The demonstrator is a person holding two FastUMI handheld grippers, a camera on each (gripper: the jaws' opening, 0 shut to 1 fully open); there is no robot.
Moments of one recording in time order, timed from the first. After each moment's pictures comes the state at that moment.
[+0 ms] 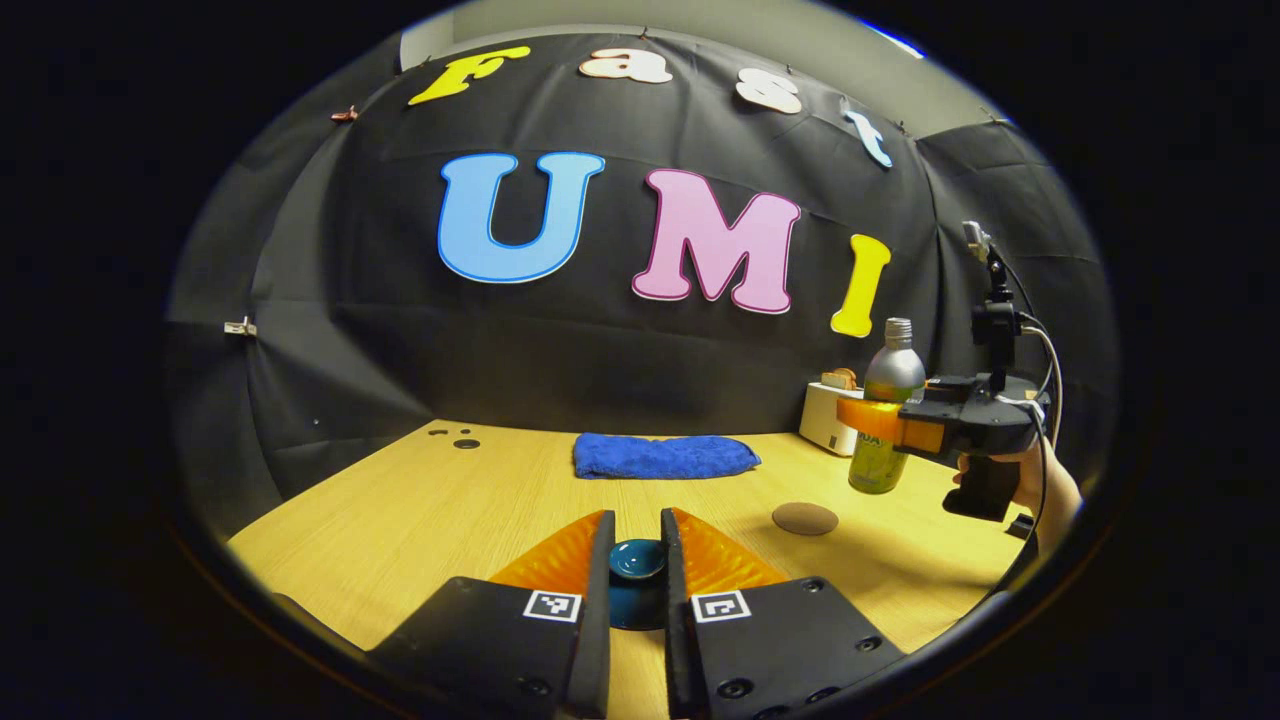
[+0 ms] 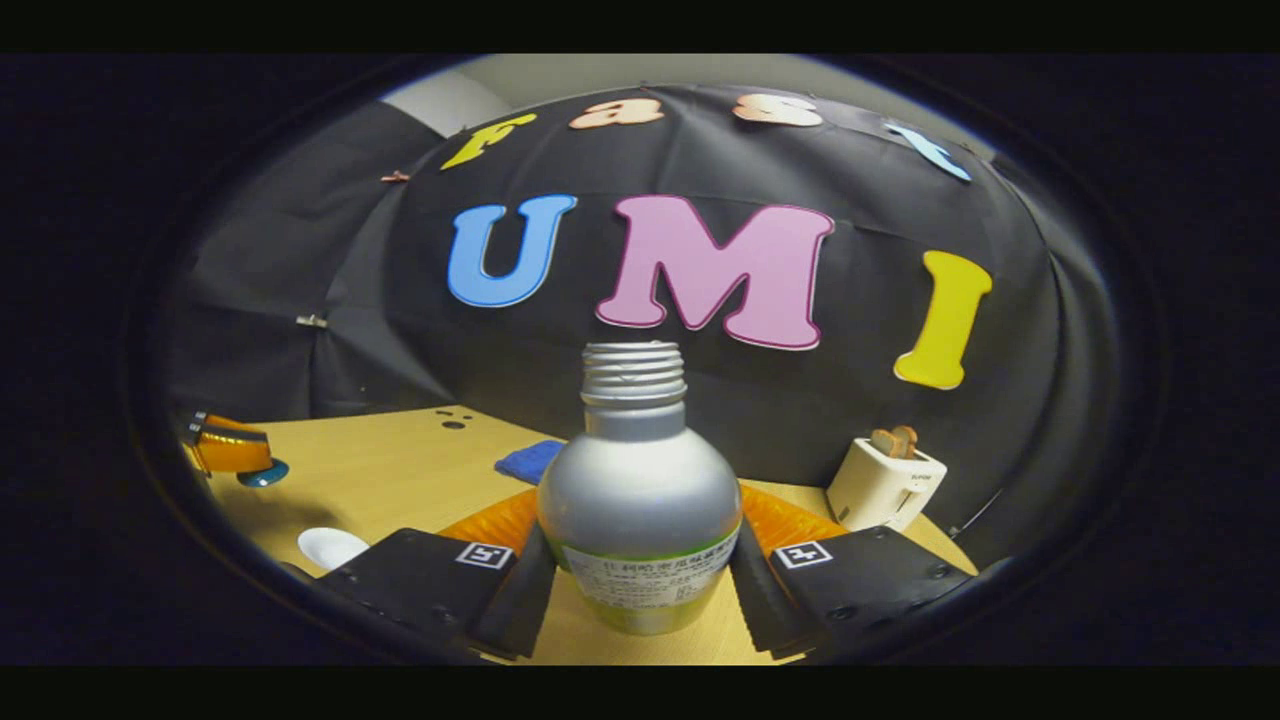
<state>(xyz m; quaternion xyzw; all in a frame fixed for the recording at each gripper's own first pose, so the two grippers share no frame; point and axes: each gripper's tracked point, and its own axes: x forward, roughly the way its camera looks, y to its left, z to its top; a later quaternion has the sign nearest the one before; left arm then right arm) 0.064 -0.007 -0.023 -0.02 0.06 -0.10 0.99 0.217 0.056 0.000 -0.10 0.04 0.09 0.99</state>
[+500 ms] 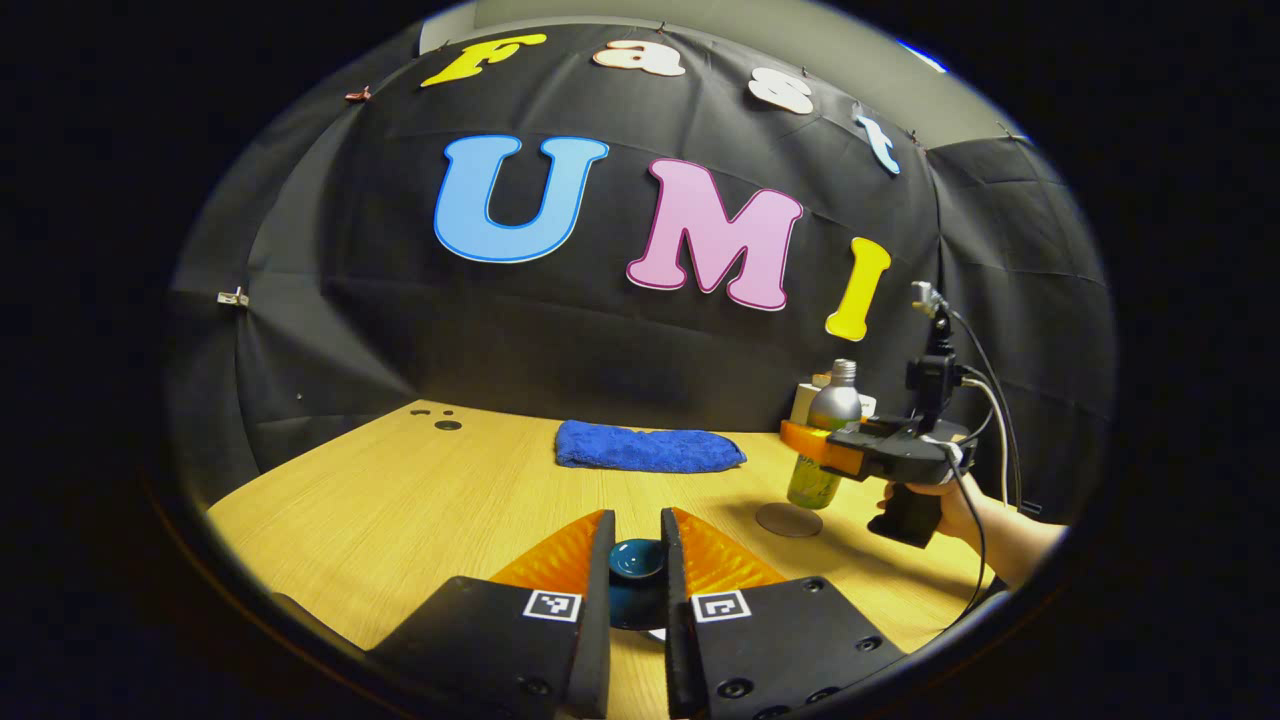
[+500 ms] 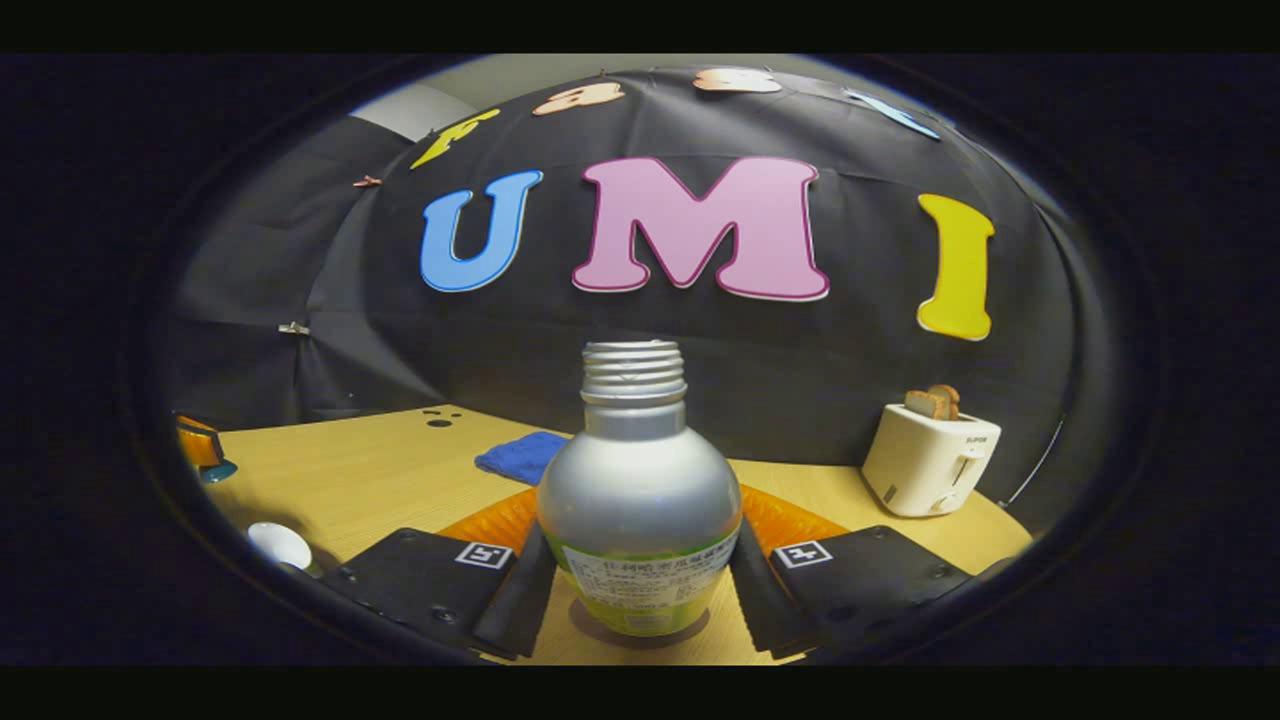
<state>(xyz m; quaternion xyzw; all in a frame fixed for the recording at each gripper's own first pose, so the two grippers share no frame) 0.068 -0.024 -0.031 -0.04 0.07 -0.11 0.99 0.277 0.051 -0.069 -0.06 0.06 0.11 0.99</state>
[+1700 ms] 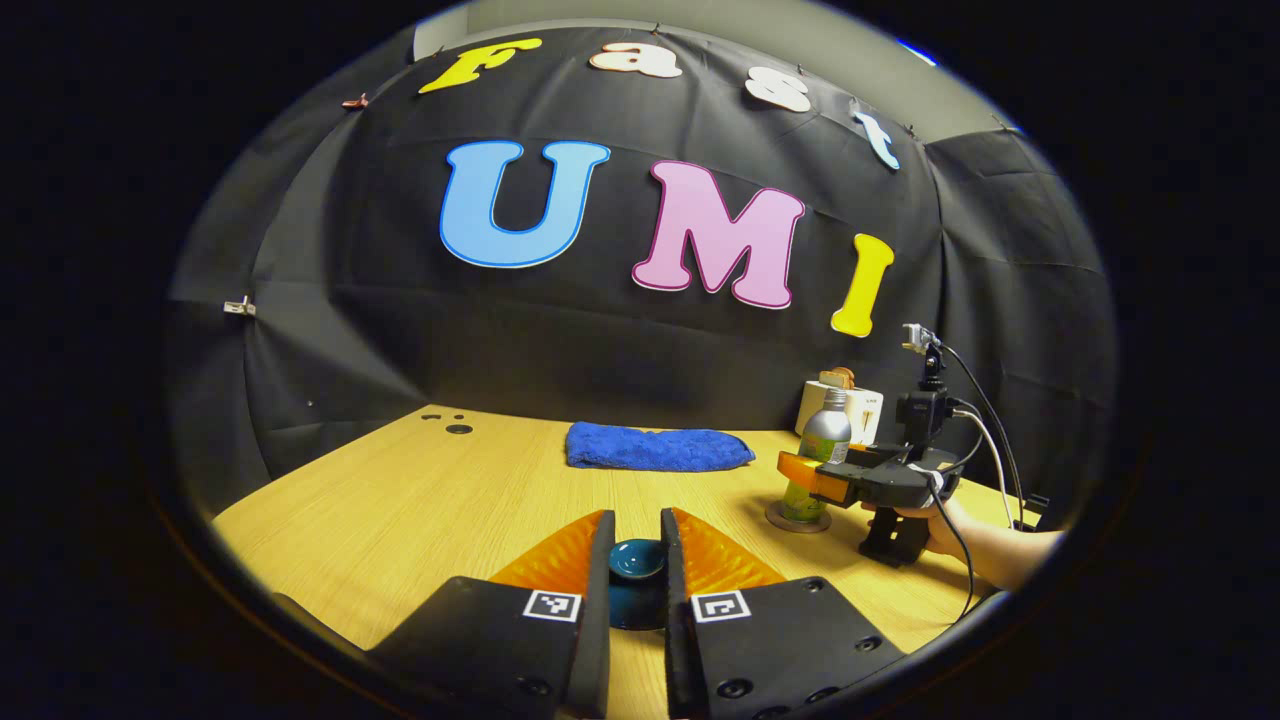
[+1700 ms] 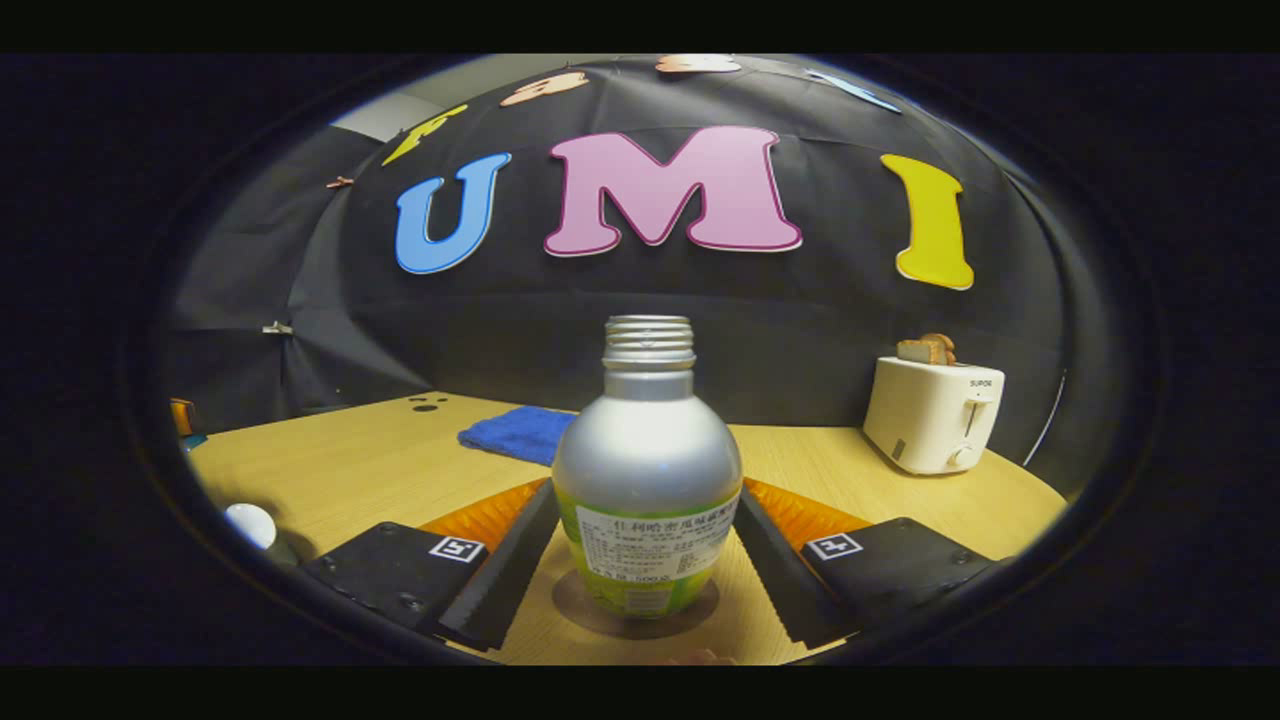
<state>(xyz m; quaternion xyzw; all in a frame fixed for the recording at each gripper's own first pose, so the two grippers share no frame) 0.064 -0.014 -0.029 -0.03 0.06 -0.10 0.99 0.268 0.029 -0.112 -0.06 0.09 0.08 0.99</state>
